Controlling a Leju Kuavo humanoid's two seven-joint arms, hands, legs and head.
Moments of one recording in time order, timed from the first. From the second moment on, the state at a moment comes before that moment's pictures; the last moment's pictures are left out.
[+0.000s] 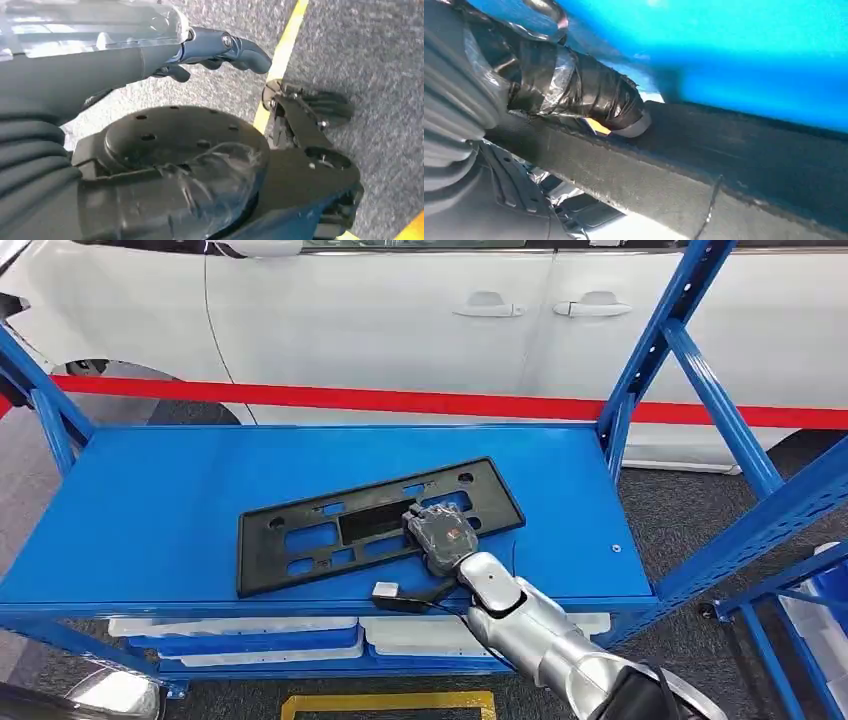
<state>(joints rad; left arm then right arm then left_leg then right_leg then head) -0.02 -0.16 0.04 -0.19 0.36 0.11 -0.07 -0.55 -0.02 0.72 -0.57 1.04 -0.63 -0.09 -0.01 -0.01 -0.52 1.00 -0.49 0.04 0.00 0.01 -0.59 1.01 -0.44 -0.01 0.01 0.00</state>
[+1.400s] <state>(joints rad) -0.03 -0.16 0.04 -0.19 0.35 0.13 -0.04 -0.40 -0.22 0.67 -1.36 0.70 -0.42 -0.41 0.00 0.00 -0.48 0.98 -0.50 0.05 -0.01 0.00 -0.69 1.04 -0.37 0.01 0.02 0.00</state>
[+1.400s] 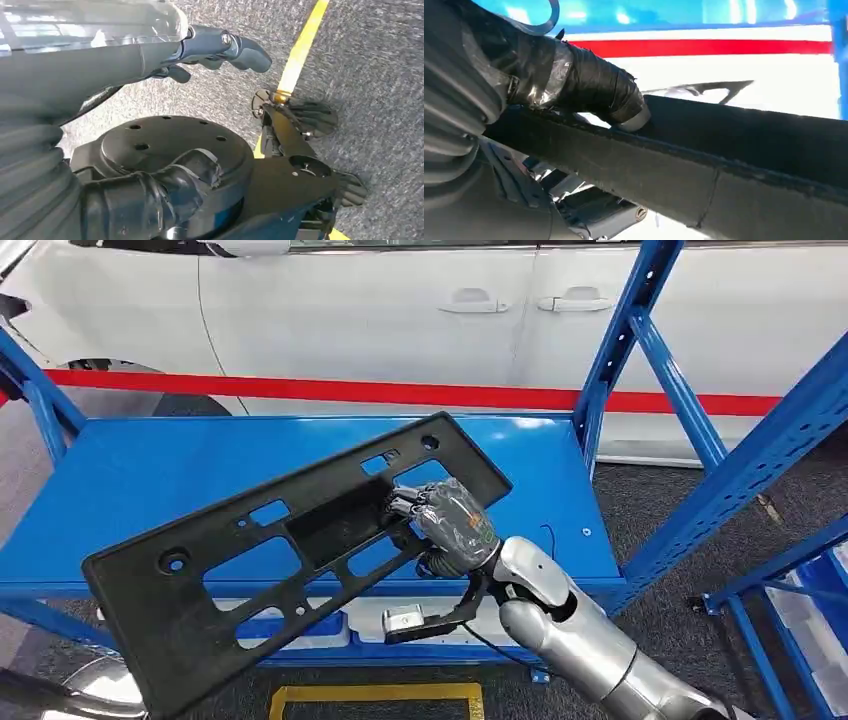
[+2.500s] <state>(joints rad) -0.04 -0.17 0.04 -0.19 0.35 0.14 -0.05 -0.43 -0.27 0.73 -1.44 0.62 -0.38 -0.45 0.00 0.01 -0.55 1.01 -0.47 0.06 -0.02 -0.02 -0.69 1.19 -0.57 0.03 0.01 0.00</state>
